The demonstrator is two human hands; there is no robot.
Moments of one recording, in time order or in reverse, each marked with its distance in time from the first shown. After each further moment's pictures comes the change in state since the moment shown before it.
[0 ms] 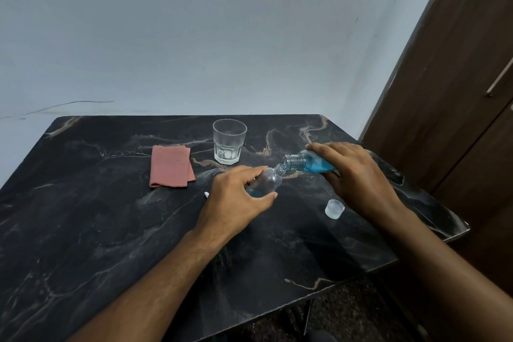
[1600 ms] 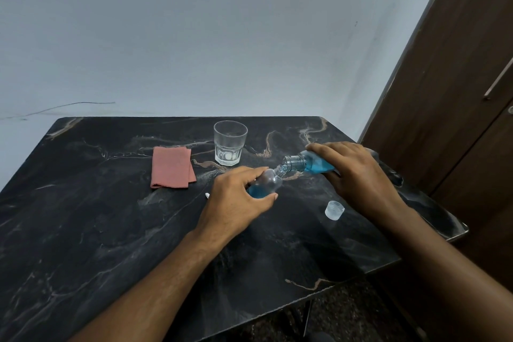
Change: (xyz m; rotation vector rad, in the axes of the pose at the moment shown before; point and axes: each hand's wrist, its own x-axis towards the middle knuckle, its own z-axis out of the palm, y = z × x) left_hand -0.001 -0.002 -0.001 -0.005 0.000 0.012; right_hand 0.002 0.002 -0.002 -0.028 0.016 -0.029
